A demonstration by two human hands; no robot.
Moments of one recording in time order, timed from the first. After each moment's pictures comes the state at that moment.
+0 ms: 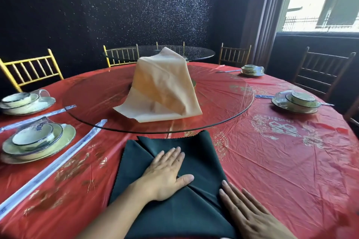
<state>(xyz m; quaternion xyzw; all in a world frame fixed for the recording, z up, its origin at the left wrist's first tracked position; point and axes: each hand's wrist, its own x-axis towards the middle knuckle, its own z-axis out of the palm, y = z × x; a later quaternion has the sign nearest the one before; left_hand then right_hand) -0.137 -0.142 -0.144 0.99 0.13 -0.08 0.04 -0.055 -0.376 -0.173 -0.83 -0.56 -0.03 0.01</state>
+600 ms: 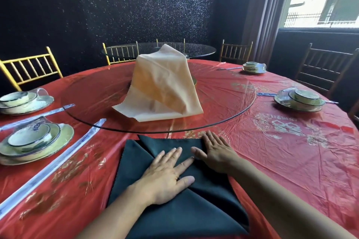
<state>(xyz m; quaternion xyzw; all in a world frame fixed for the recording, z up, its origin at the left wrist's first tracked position) -0.138 -0.140 -0.149 0.99 0.10 -0.06 0.05 0.021 -0.245 -0.145 -0.89 -0.44 0.09 0.06</state>
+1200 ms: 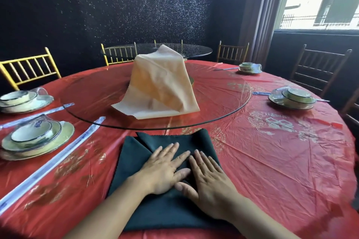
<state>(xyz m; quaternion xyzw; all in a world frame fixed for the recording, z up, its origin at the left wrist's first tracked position) -0.139 -0.144 -0.143 0.99 0.11 -0.07 0.04 -0.071 -0.292 -0.151 -0.87 -0.49 -0.05 0.07</state>
